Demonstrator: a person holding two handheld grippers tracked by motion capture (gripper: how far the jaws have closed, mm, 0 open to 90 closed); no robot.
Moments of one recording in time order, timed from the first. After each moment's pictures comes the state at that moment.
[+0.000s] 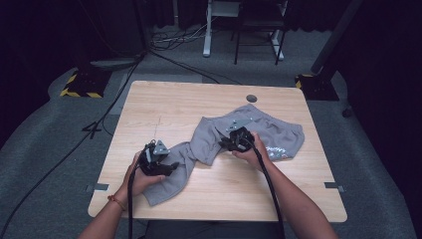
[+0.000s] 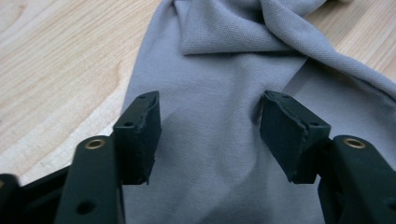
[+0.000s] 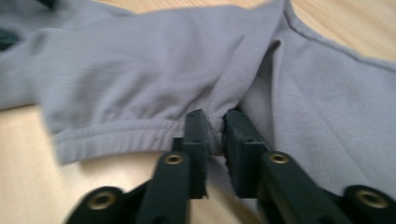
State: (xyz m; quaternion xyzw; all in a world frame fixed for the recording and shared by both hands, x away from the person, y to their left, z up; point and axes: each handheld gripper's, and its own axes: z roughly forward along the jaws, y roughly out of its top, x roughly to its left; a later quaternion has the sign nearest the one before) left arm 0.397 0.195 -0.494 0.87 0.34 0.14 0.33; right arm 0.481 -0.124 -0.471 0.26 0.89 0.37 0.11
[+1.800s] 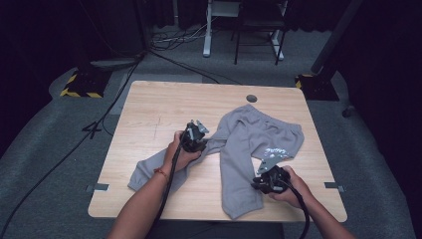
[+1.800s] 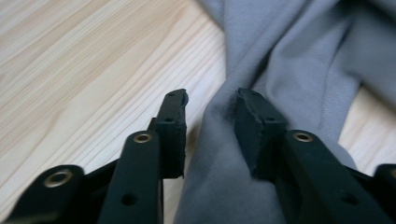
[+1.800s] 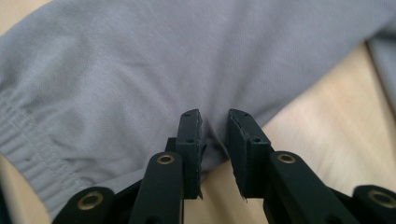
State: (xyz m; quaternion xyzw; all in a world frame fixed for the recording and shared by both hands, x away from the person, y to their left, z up) left arm 0.474 0.086 -0.487 0.87 0.35 0.19 0.29; right arm 0.359 -0.216 -0.473 0.22 0.94 0.25 0.07
